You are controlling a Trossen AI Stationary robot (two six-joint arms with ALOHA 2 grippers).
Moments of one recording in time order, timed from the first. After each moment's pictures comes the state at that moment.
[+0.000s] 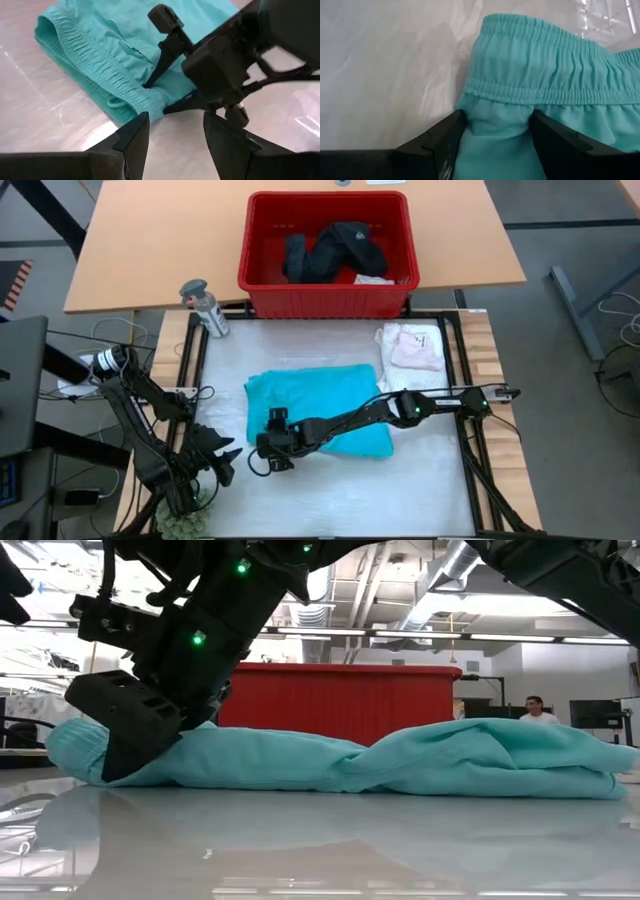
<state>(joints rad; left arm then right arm) -1.07 1.42 0.97 -1.14 -0.88 -1.98 0.24 2.65 2.34 -0.64 0.37 -0.03</state>
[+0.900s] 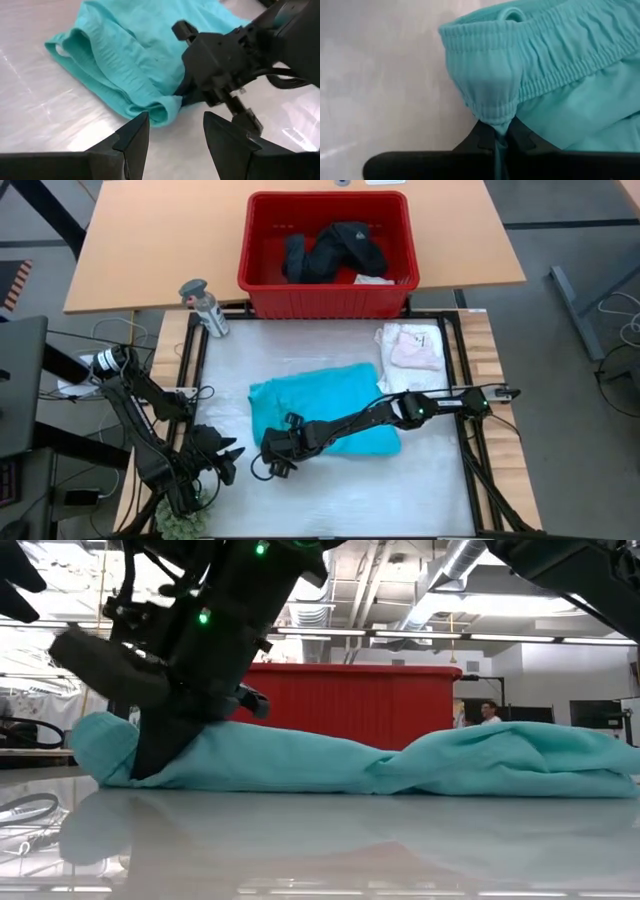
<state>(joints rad) -1.05 1.42 0.97 -1.11 -0.91 -2.02 0.27 2.62 2.33 -0.79 0.26 0.47</state>
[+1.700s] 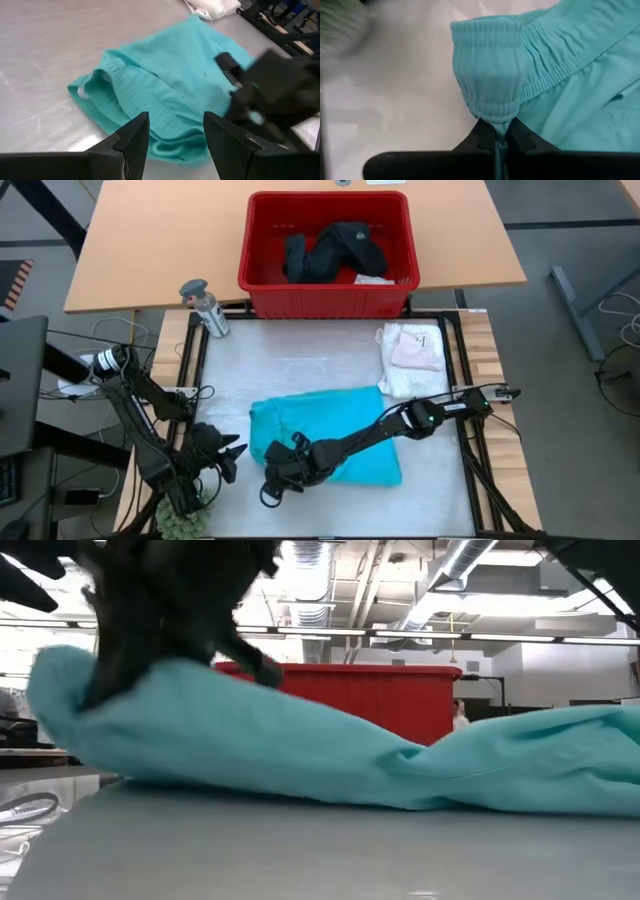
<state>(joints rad) -1.04 1.42 0.97 -1.11 -0.99 -2.03 0.38 2.55 2.33 -0.68 0.37 0.80</state>
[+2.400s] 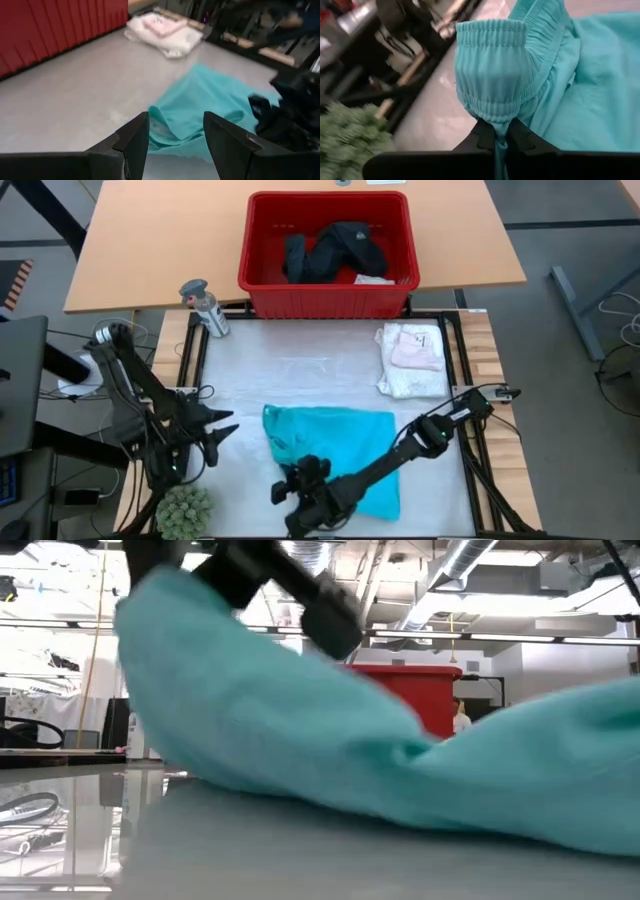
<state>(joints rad) -1.04 1.11 0.97 -1.13 -1.15 -1.48 0.56 2.54 2.31 -0.75 1.03 1.59</state>
